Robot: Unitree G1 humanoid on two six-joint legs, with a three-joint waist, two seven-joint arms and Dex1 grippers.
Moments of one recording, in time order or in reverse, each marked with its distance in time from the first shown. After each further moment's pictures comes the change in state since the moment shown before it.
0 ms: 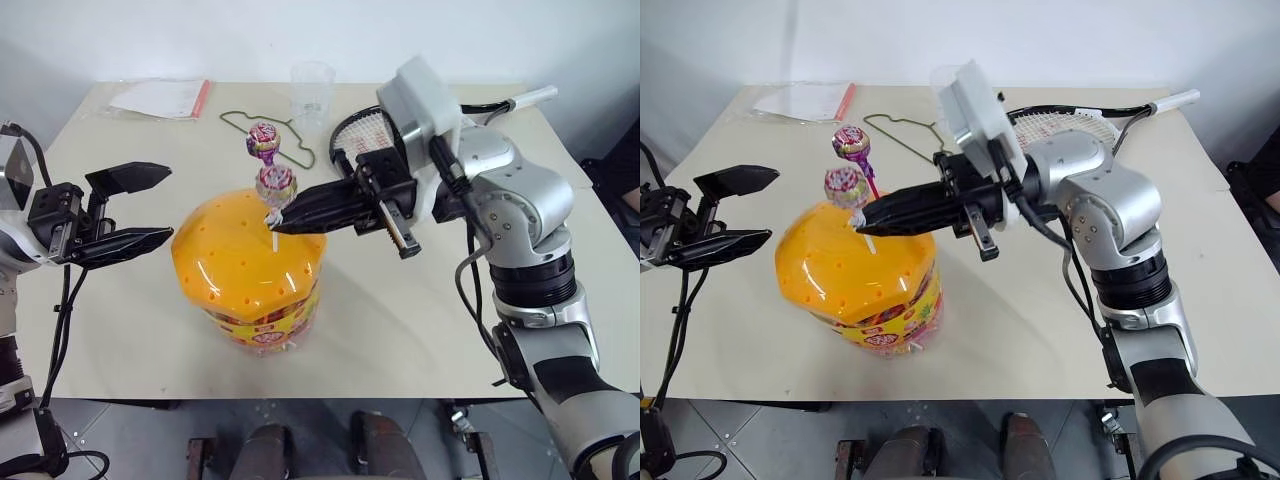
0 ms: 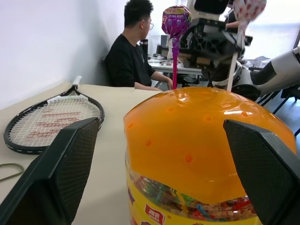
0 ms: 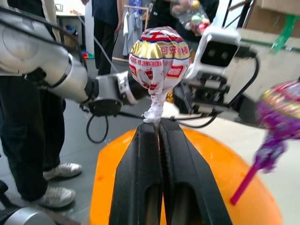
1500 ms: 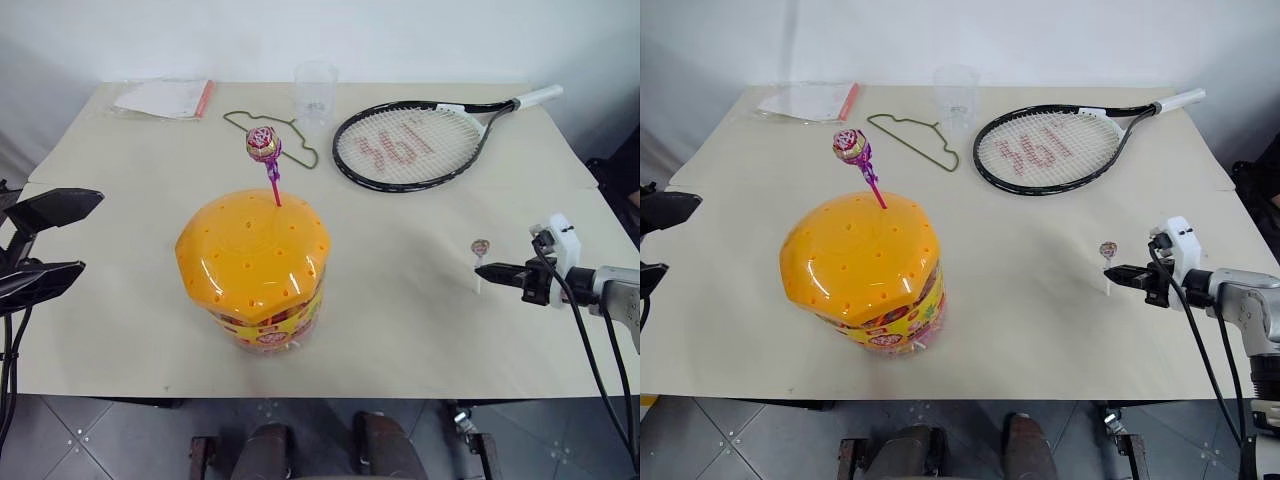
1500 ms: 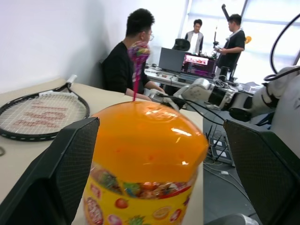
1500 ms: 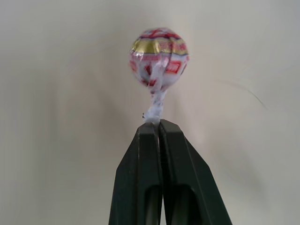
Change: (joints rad) left arm 0.341 0.130 0.379 -0.195 -0.285 0.302 0.013; right arm 0.653 -0.508 -0.296 0.335 -0.200 0.305 -0.409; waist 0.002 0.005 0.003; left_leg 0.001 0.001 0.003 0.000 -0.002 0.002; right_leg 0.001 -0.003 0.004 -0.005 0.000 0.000
